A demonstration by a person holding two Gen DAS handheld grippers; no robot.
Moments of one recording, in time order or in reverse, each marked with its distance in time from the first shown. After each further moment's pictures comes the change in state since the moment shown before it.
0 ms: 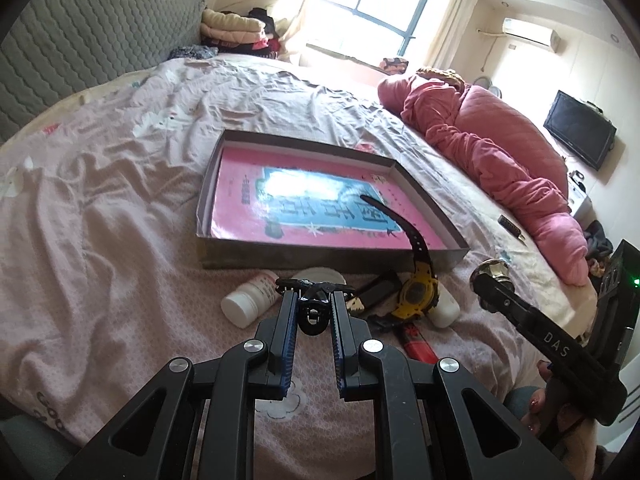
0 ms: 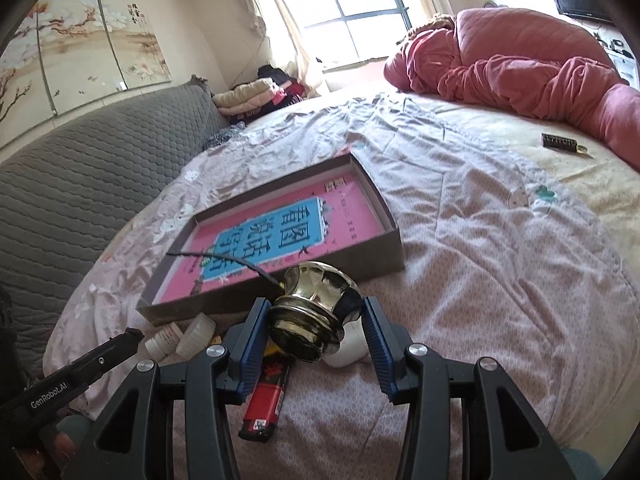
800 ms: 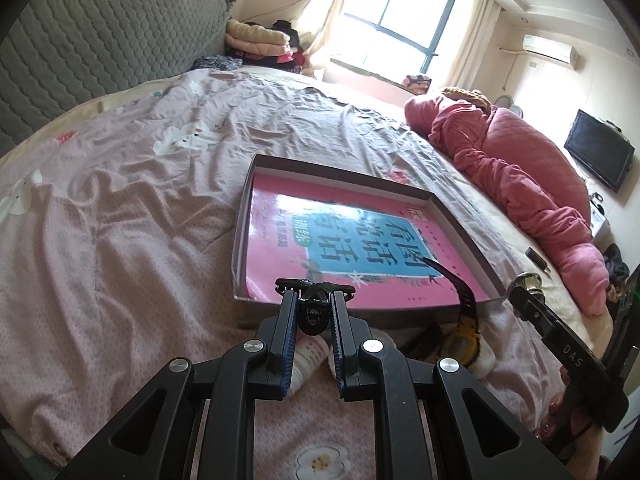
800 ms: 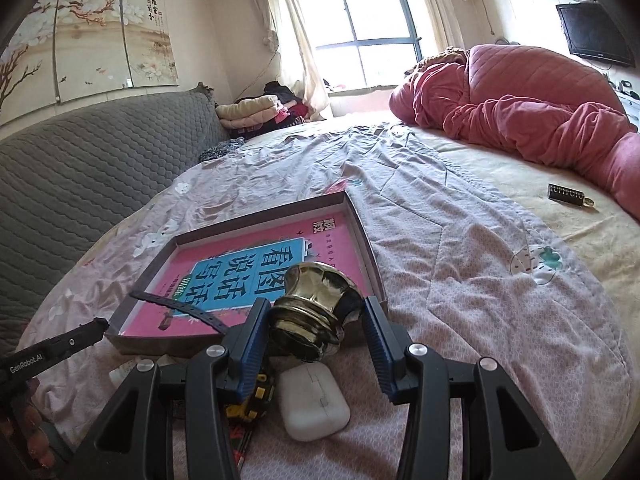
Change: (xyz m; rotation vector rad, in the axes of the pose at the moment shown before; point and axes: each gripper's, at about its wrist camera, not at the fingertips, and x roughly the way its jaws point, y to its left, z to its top) left arm 0.029 0.028 0.035 -0.048 -0.053 0.069; right arm 0.030 -0.005 0.027 -0.100 -0.071 -0.049
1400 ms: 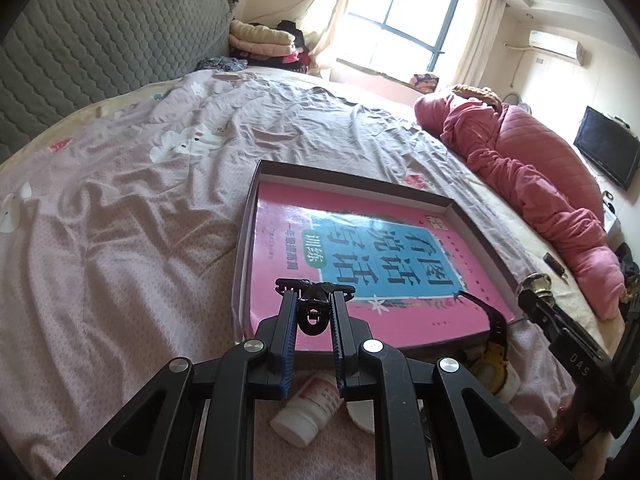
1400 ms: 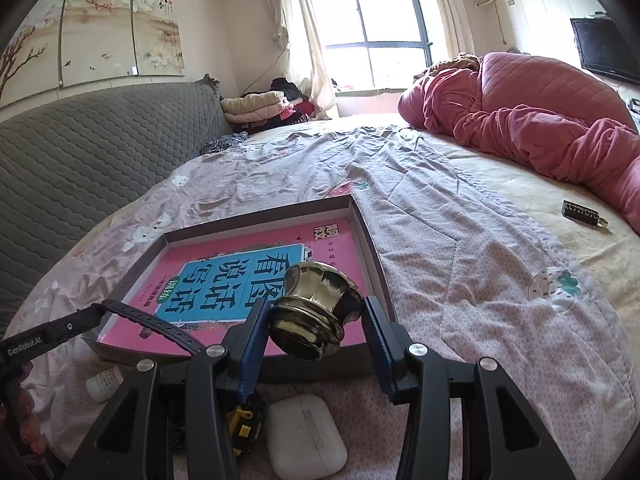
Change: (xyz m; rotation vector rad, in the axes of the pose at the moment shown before) left arm 0.035 0.004 0.015 0.010 0.001 0.043; right arm 0.031 0.005 0.008 -0.066 0.002 -0.009
